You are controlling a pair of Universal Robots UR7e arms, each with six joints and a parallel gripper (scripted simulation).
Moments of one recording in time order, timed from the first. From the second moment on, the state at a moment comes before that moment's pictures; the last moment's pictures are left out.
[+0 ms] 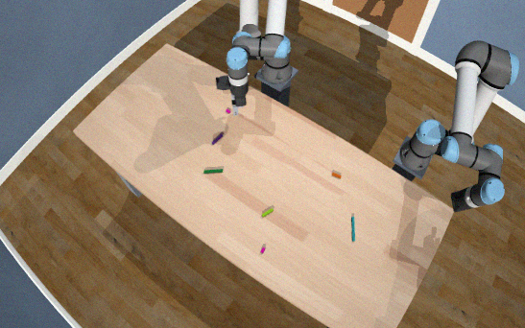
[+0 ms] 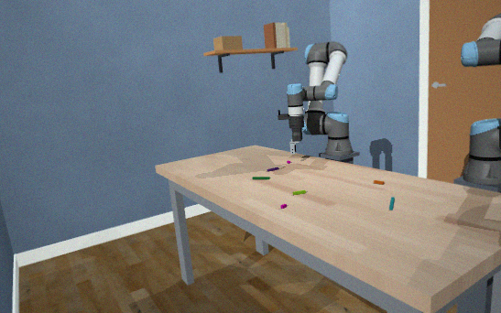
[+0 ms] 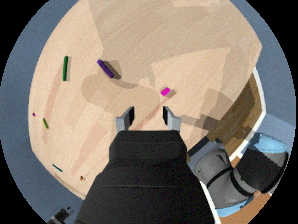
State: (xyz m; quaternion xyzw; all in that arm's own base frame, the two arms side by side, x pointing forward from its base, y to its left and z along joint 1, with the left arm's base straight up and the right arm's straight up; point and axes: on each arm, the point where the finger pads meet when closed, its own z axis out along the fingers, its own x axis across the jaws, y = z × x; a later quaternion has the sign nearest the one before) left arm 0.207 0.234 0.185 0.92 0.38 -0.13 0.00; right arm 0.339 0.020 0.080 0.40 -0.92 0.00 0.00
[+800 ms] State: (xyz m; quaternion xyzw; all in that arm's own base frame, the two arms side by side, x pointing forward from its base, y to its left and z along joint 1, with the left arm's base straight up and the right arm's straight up) left arm 0.140 0.314 0.186 0.64 0.76 -0.08 -0.01; right arm 0.339 0.020 0.080 0.40 -0.92 0.00 0.00
